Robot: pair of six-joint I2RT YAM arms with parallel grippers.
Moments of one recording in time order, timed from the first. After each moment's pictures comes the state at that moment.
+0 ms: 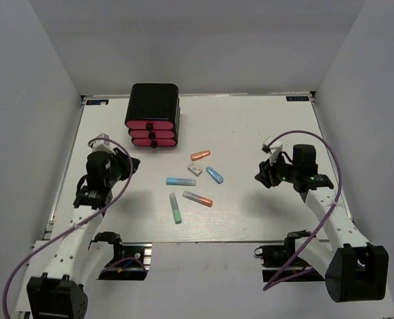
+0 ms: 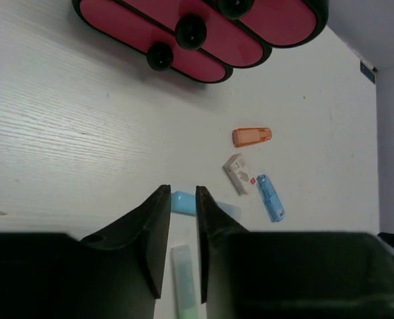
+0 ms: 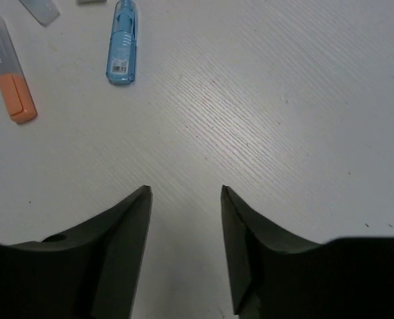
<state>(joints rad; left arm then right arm) -0.10 0.74 0.57 -0.25 0.11 -0.65 0.10 0.98 0.62 -0.37 -0.58 -0.46</state>
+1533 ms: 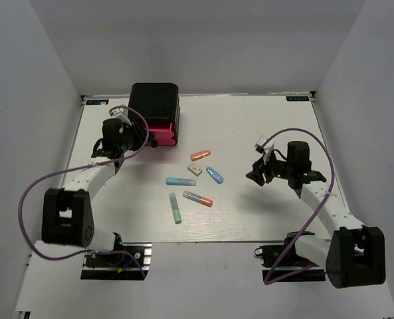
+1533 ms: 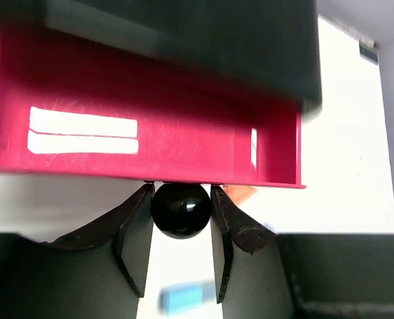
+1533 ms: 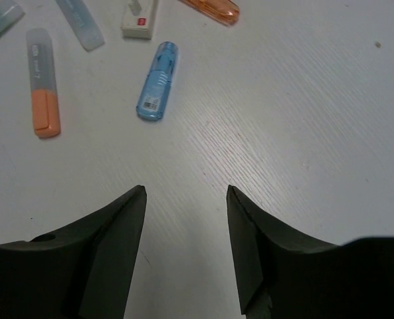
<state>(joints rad) -0.10 1.44 0.86 0.13 0.26 -0.54 0.13 1.10 0.61 -0.18 -0.74 -0.49</state>
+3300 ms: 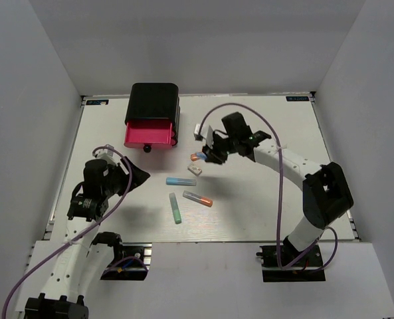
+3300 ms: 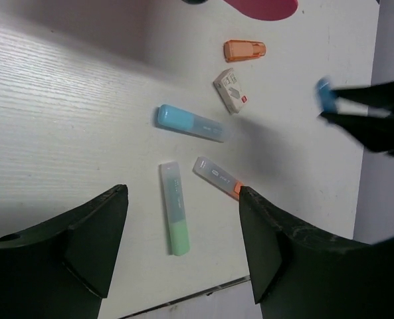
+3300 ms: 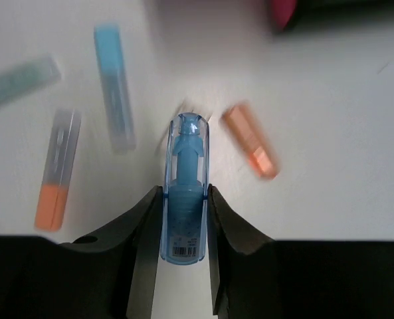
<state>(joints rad) -0.10 0.64 0.60 -0.54 0.27 -0.65 0.62 1.64 1.15 -0.38 -0.48 -0.61</state>
